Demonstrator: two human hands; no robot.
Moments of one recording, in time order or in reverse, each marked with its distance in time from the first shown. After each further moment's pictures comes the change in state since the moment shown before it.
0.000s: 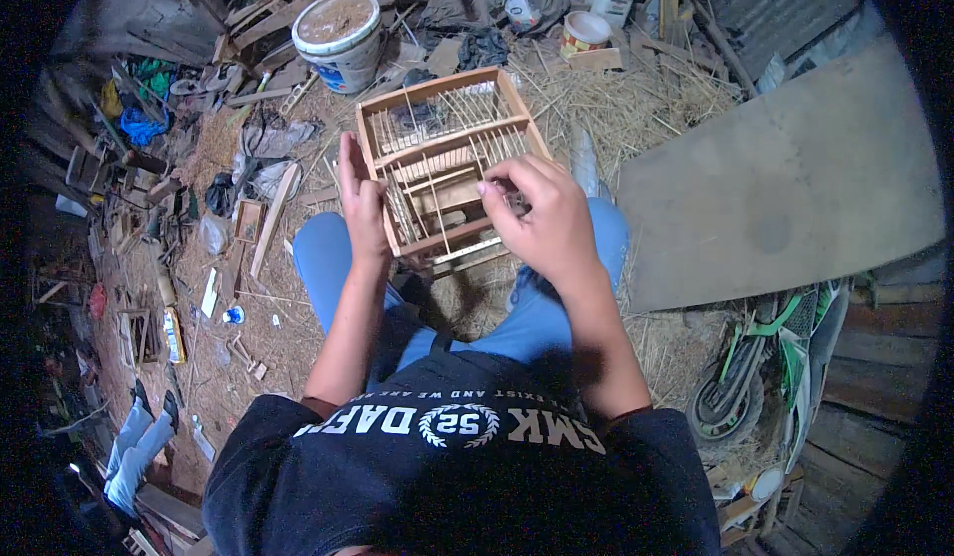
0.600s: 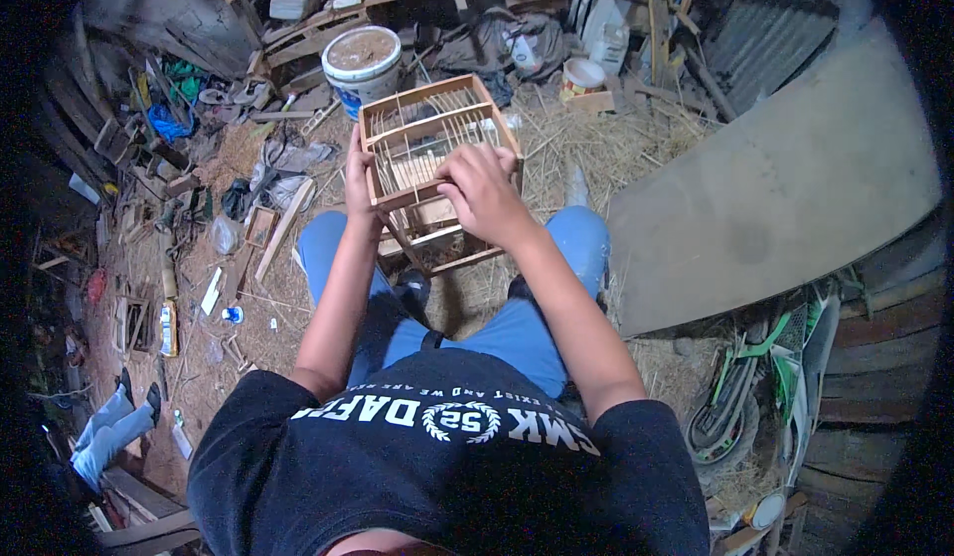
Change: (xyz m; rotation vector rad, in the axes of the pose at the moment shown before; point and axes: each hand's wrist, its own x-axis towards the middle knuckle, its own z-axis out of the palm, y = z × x) left_hand 0.027 -0.014 -0.029 -0.367 -0.034 -0.007; right_hand -0.009 0.003 0.040 -0.065 -0.093 -0.389
